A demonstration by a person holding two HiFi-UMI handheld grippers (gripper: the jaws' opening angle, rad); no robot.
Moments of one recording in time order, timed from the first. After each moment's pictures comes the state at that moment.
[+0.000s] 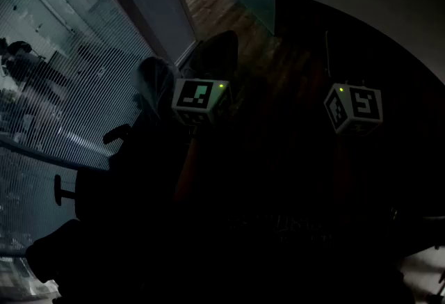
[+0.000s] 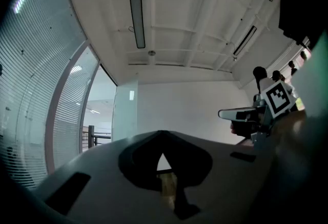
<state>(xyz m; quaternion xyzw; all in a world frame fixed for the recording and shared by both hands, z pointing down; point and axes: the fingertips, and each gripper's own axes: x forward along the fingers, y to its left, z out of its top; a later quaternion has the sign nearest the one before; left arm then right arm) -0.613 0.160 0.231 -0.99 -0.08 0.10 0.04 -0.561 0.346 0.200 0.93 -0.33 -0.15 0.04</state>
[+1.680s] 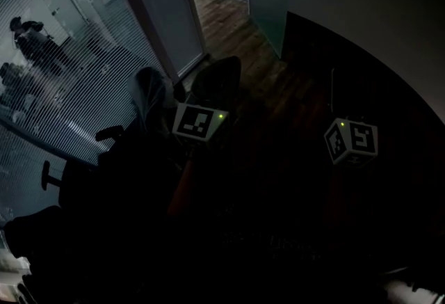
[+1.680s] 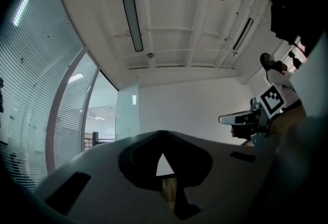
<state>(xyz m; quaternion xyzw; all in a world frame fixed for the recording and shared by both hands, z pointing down) -0.567 0.195 0.241 -0.99 -0.05 0.12 0.07 -0.482 0.390 0.232 0.93 -0.36 -0.12 0.01</state>
